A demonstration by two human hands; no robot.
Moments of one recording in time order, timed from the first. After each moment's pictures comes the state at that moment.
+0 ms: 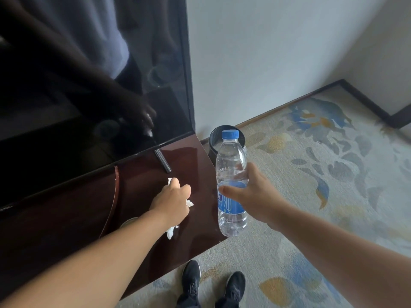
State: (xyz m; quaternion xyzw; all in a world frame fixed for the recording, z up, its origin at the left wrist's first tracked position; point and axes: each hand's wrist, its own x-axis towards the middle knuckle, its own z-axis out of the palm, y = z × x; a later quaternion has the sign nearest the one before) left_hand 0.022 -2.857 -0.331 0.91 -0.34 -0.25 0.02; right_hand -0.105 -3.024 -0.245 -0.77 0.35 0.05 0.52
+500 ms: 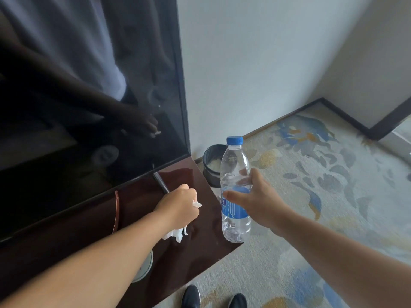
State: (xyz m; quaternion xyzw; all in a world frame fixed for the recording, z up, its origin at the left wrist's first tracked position) left_hand 0.039 -2.885 -0.276 0.88 -0.39 -0.25 0.10; right_hand -0.104 -3.036 -0.212 -0.76 0.36 -0.01 0.54
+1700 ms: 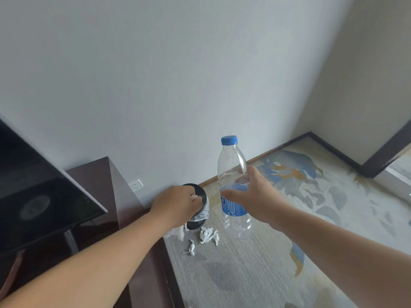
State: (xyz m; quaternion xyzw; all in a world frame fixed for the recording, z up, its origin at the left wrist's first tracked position) left_hand -0.023 -3.184 -0.206 0.92 -0.36 -0.12 0.13; right_hand -0.160 -3.346 -0.160 -0.82 0.30 -0.03 0.49
